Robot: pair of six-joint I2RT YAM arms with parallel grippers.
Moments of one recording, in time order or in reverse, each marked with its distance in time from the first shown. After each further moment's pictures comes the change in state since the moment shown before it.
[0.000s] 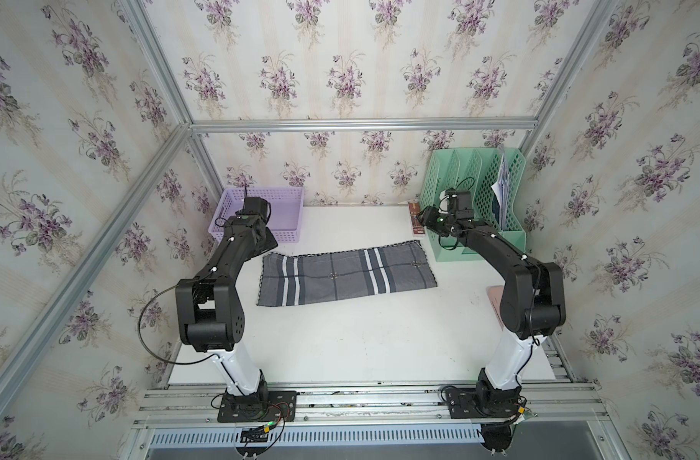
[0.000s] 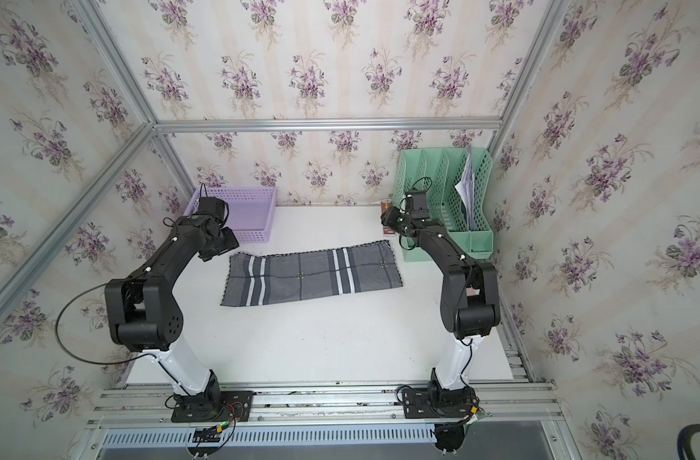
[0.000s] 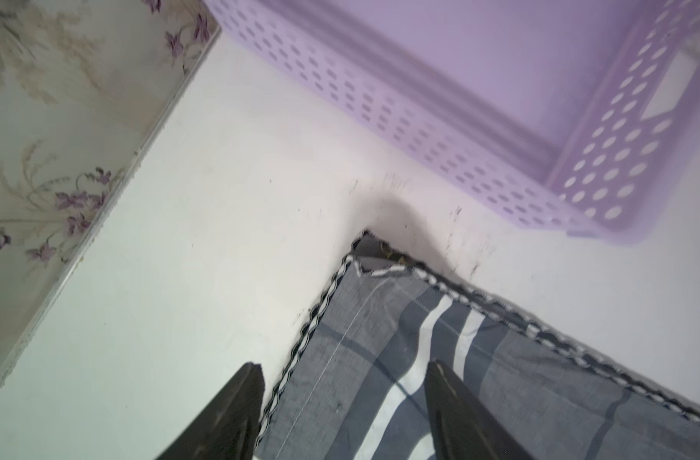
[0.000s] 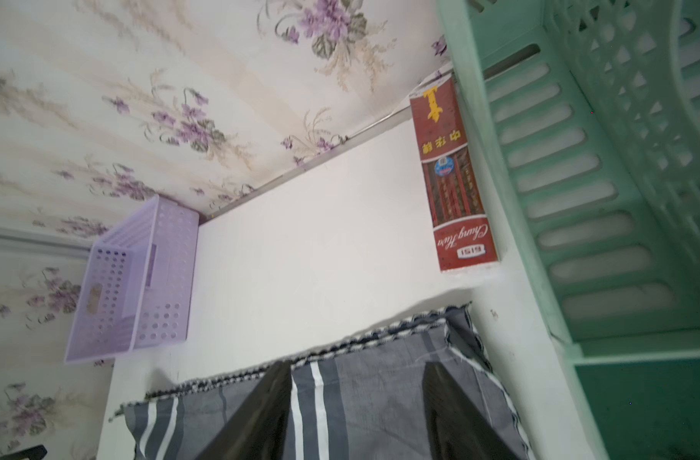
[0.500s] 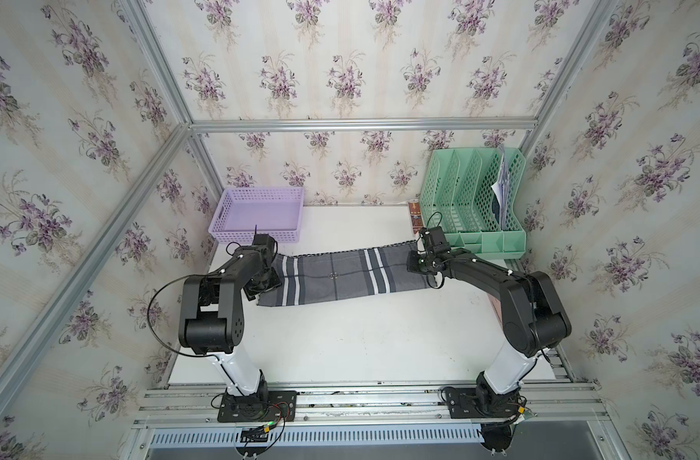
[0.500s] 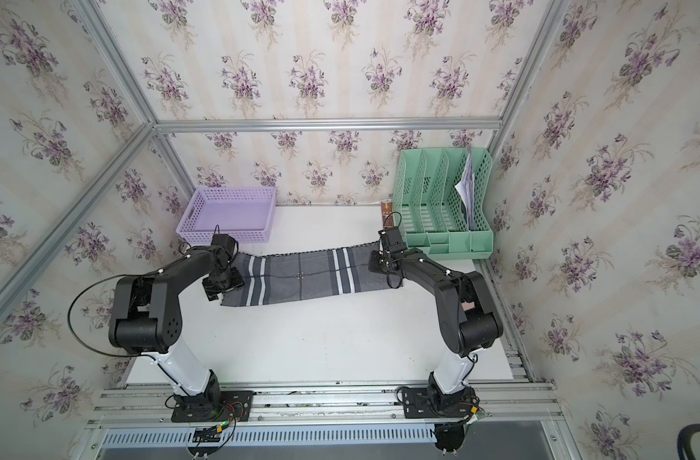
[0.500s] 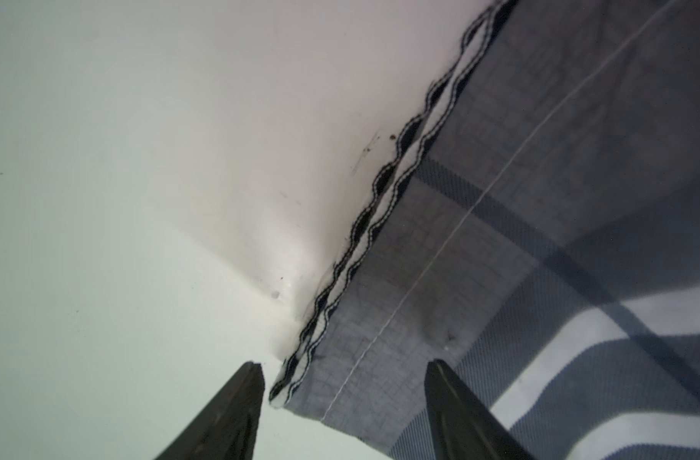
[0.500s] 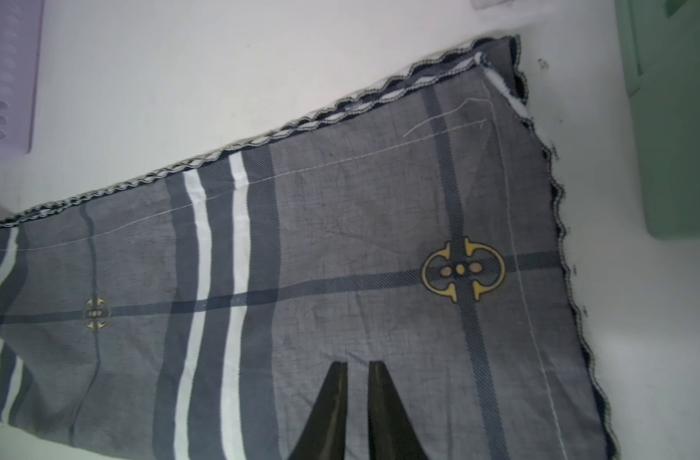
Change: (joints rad) left arm 0.002 0.039 -0.286 0.042 0.029 -0.016; right arm 0.156 -0.055 -0.322 -0.023 0.121 -0.103
